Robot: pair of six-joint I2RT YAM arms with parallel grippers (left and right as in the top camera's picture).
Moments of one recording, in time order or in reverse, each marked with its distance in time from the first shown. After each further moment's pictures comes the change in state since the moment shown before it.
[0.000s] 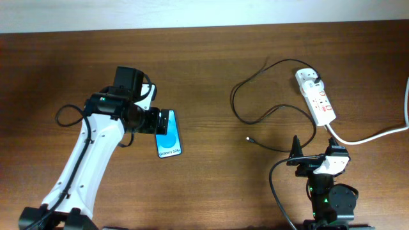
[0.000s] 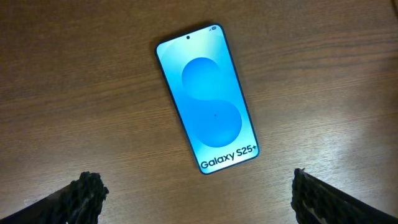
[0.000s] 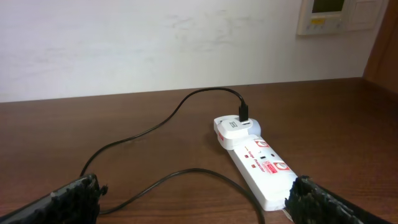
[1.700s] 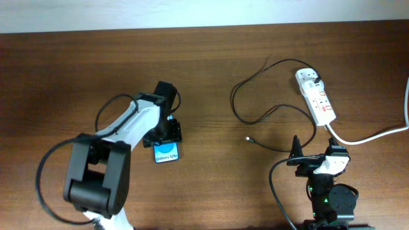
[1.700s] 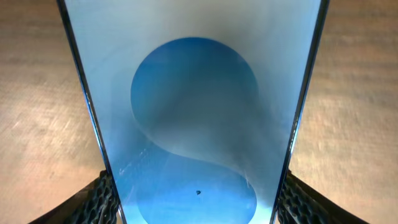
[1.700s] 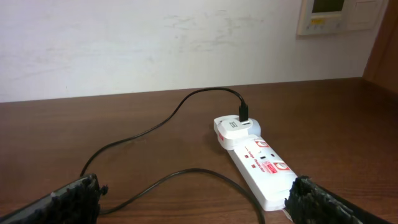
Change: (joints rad) left arm -0.127 0.372 -0.054 0.104 -0.069 -0.385; right arm 0.000 0.000 0.000 0.000 0.000 0.001
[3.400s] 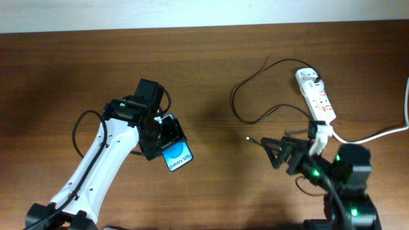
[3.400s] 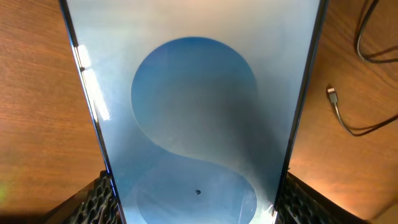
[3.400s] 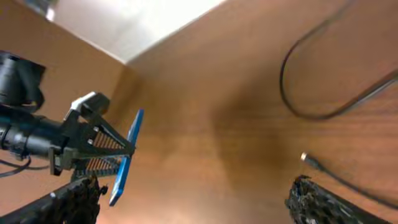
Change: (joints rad) left arm 0.000 -0.383 0.002 -0.227 0.302 -0.304; right arm 0.000 0.603 0.502 -0.333 -0.719 0.437
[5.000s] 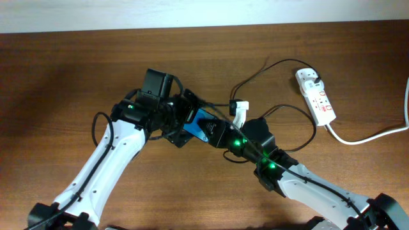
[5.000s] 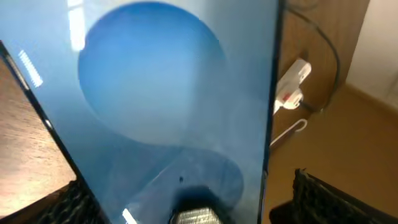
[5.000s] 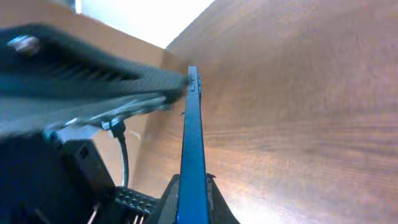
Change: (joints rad) left arm -0.061 -0.002 0.004 0.389 0.193 -0.607; right arm 0.676 0.780 0.053 0.932 0.435 0.525
